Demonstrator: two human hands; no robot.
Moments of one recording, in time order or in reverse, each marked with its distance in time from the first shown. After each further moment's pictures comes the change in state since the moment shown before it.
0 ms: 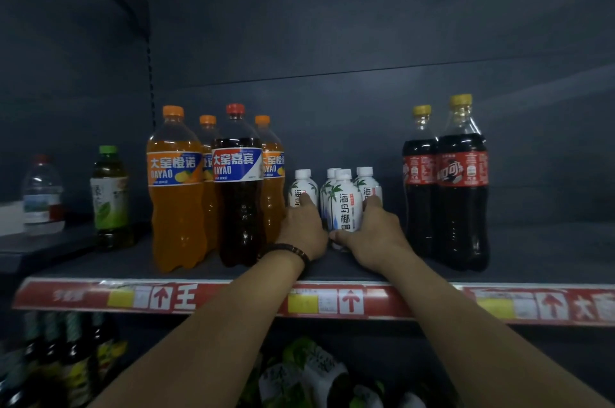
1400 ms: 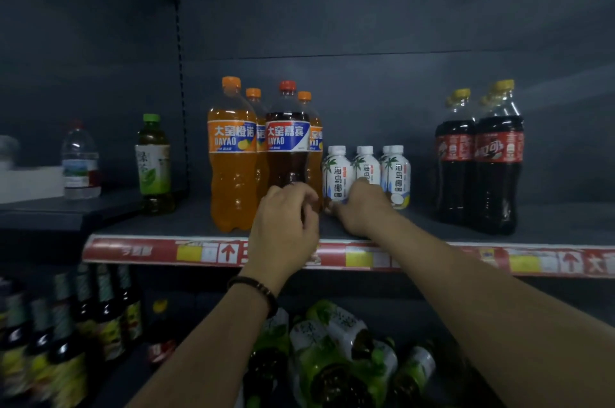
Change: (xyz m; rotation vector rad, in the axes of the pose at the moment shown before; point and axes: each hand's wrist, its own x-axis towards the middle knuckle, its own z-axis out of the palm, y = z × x) left_hand -0.104 -0.110 -0.056 -0.261 0.474 0.421; right_hand -0.027 -0.076 0.057 -0.288 -0.073 0.061
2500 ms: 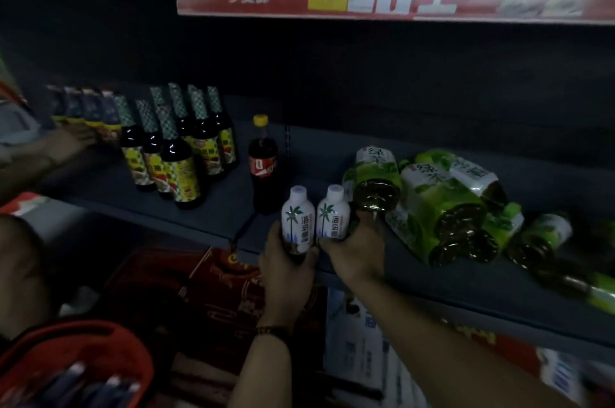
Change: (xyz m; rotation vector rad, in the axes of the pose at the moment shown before) left_hand -0.386 -0.192 0.010 -0.296 -0.071 -0.952; right_hand -0.198 0.048 0.414 0.404 -0.173 0.166
